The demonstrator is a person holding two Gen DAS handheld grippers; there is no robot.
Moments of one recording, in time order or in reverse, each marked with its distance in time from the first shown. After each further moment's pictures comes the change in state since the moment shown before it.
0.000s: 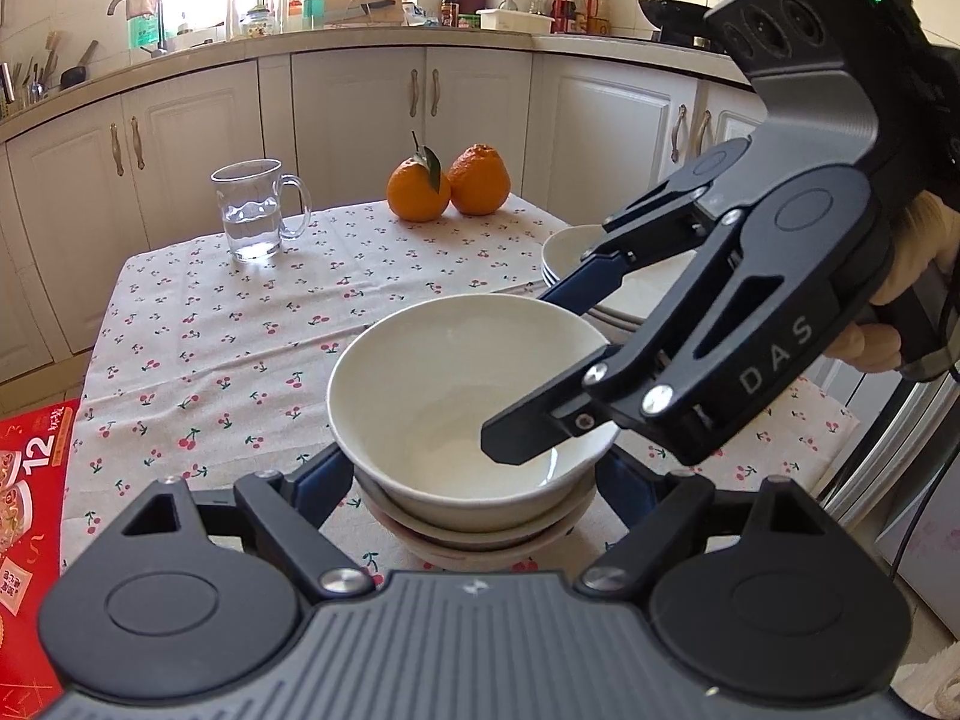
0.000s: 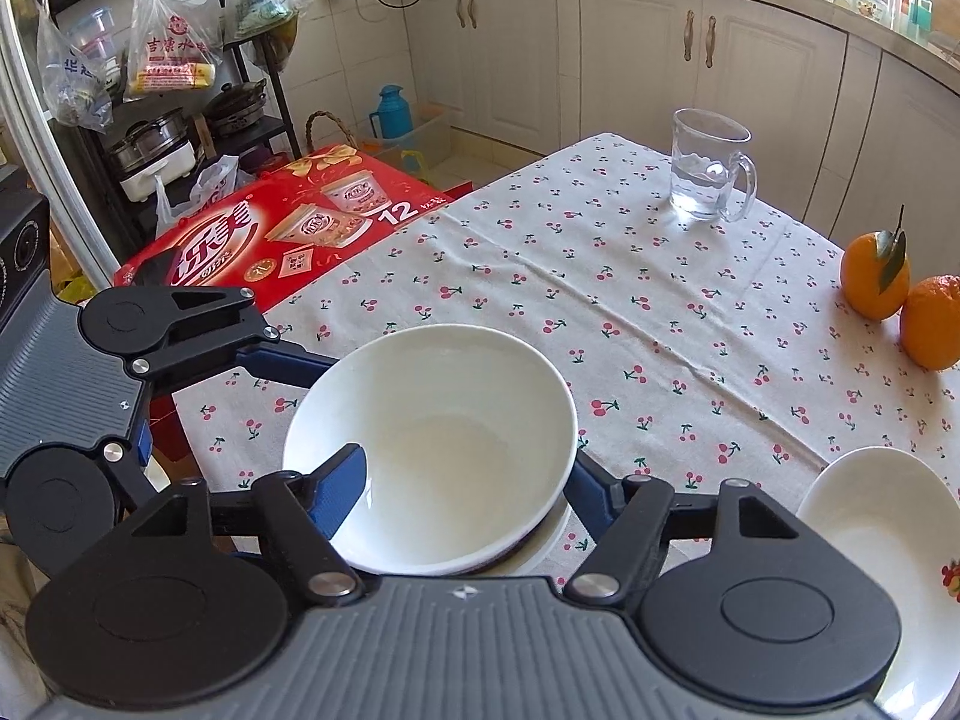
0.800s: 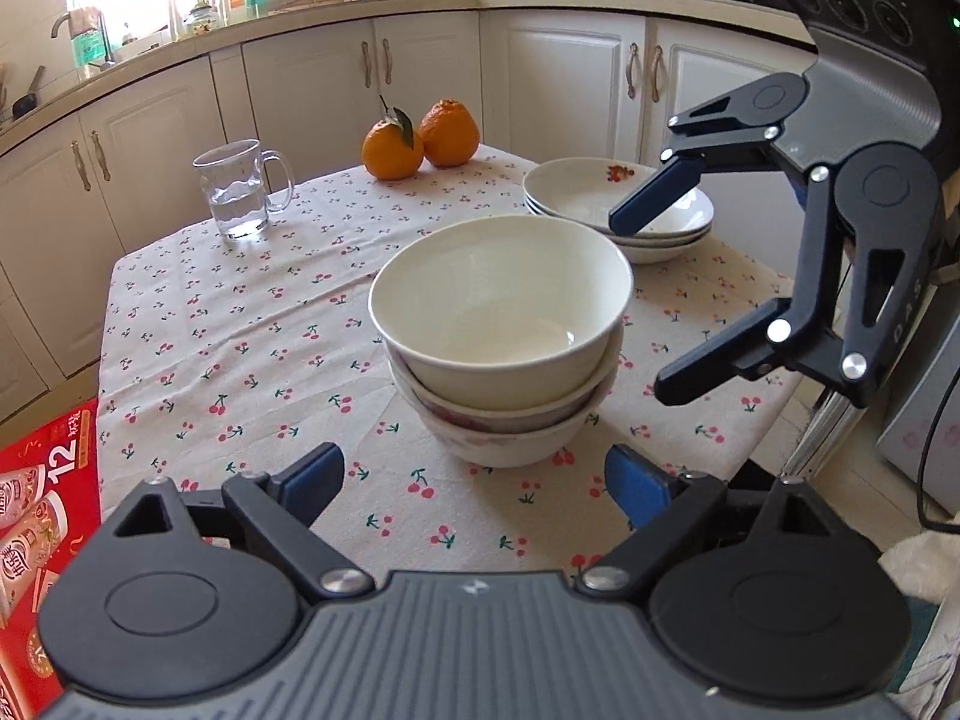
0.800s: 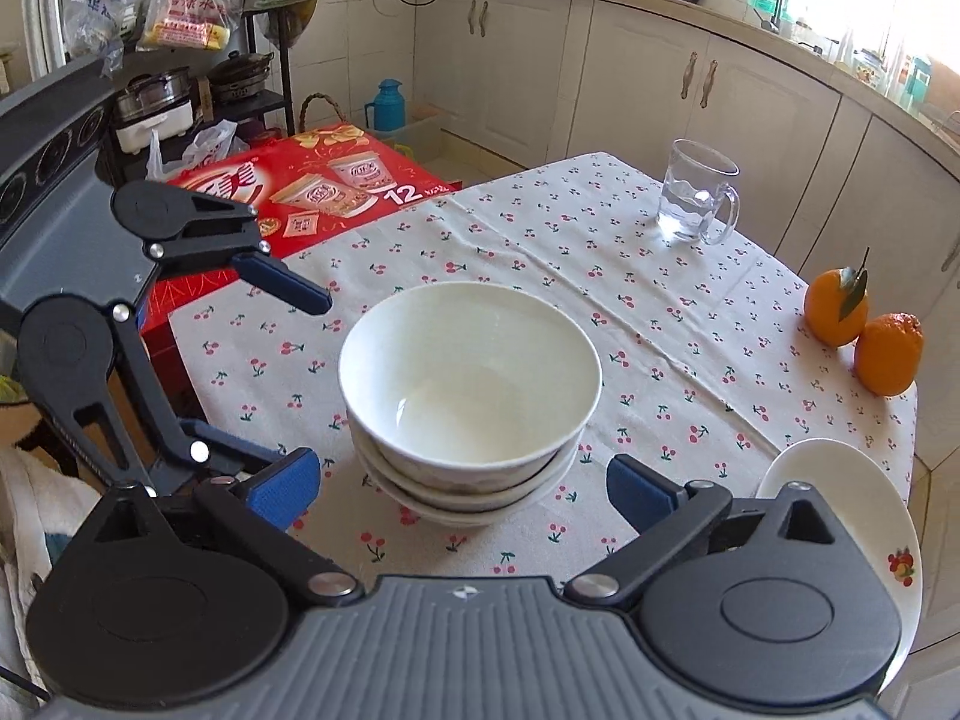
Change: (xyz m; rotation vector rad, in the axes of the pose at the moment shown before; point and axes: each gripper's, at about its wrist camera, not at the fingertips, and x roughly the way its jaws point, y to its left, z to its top) left arm -0.019 0.020 -0.023 0.161 0.092 -0.037; right arm -0.022 0.038 -0.035 -0.131 -0.011 -0.123
